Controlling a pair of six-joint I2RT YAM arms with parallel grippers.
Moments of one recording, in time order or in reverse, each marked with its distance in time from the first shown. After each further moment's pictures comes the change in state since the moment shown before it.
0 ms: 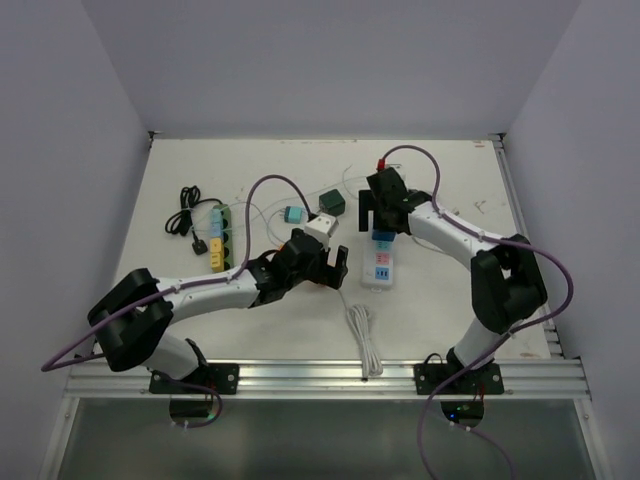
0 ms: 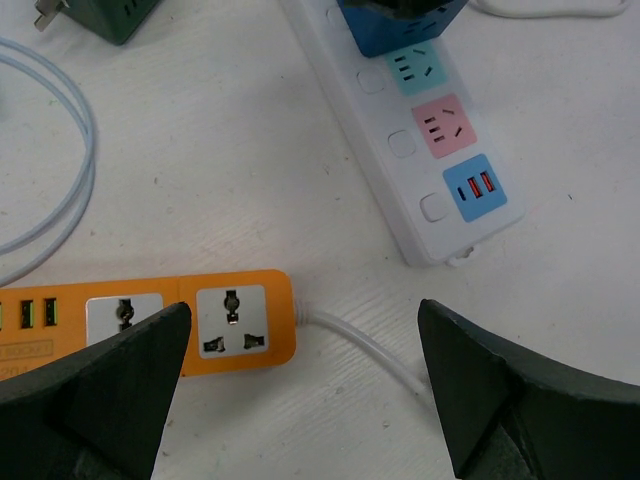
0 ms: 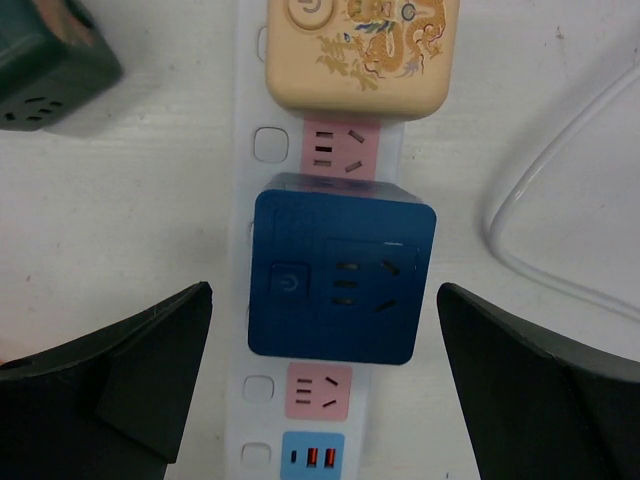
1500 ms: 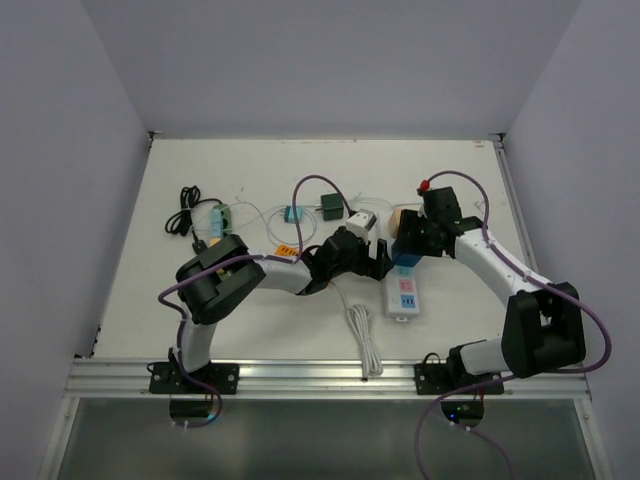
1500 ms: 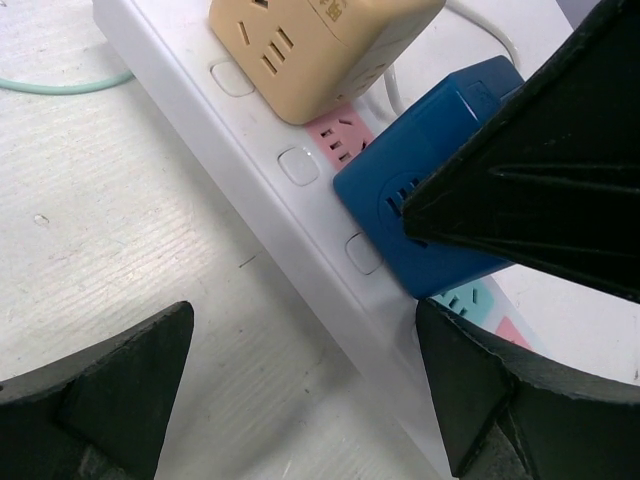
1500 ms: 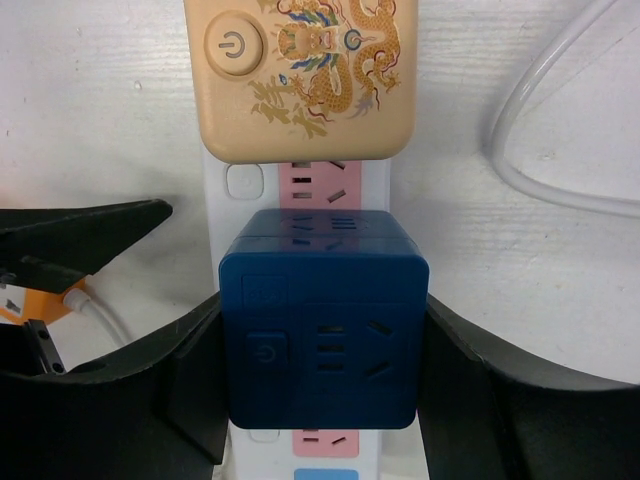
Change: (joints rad) left arm -0.027 0.532 0.262 0.422 0.153 -0.113; right arm -0.251 -0.280 -0.299 -0.010 -0.376 -0.050
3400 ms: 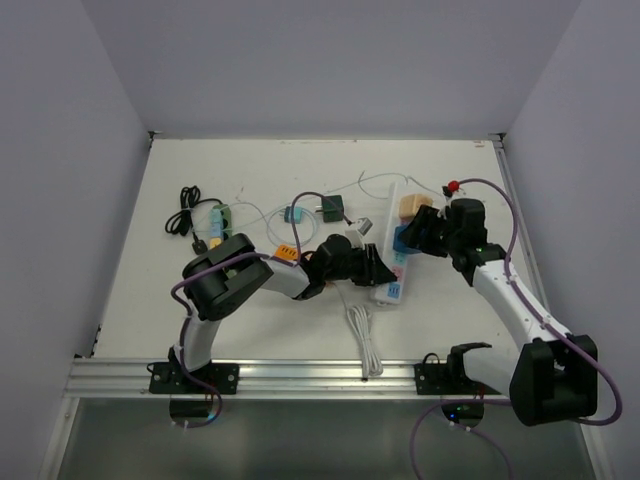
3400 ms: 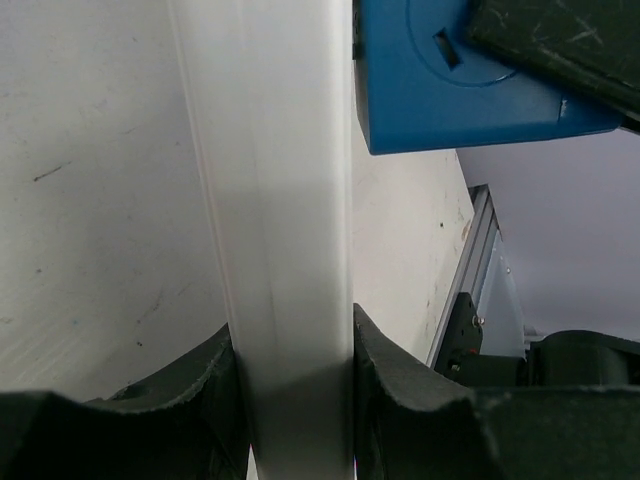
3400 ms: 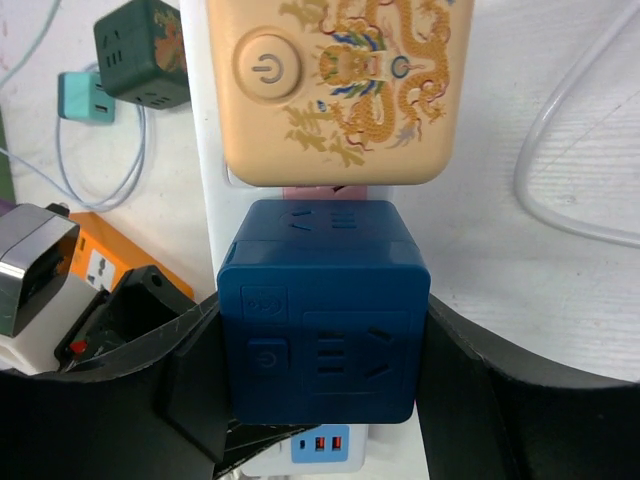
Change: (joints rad) left arm 0.014 0.047 -0.070 0.206 0.336 -0.387; right arm -0.126 -0.258 -0.203 0.273 -0.190 0.120
